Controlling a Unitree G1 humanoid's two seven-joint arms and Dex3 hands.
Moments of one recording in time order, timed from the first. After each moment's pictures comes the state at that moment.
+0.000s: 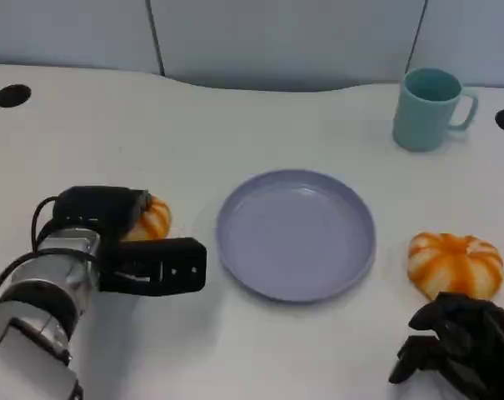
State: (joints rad) left arm -0.88 0.20 -0.59 1.34 0.76 -0.10 0.25; right arm 0.05 -0.02 -0.16 0.24 0.46 0.11 0.61
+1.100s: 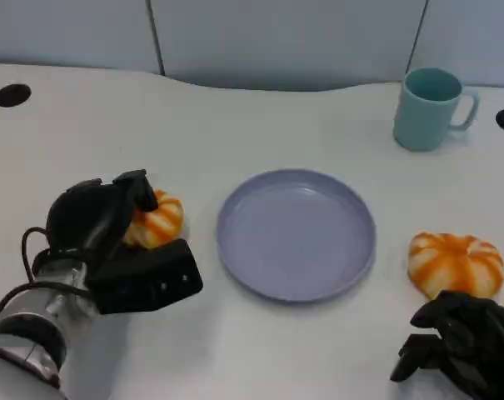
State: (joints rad) left arm -0.78 0.21 -0.44 1.34 0.65 -0.35 0.59; right arm 0.05 -0.03 -0.17 0.24 0.46 0.12 0.61
